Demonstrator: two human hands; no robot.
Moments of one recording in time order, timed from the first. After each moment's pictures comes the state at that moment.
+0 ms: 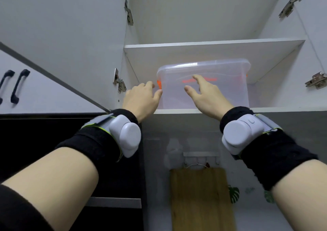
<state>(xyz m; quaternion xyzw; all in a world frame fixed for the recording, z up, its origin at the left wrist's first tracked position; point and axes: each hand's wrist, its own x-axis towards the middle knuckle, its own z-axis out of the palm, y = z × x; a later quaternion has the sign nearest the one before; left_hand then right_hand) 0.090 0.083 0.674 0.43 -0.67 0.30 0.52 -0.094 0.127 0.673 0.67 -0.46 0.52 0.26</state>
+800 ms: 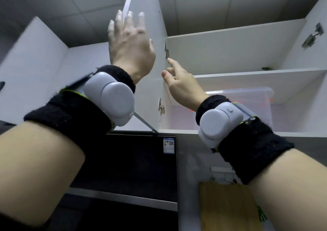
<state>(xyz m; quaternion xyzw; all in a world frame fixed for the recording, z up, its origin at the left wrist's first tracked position) 0.215 0.319 0.729 0.41 -0.45 0.49 0.63 0.085 0.278 0.700 0.78 -0.25 0.56 0.15</state>
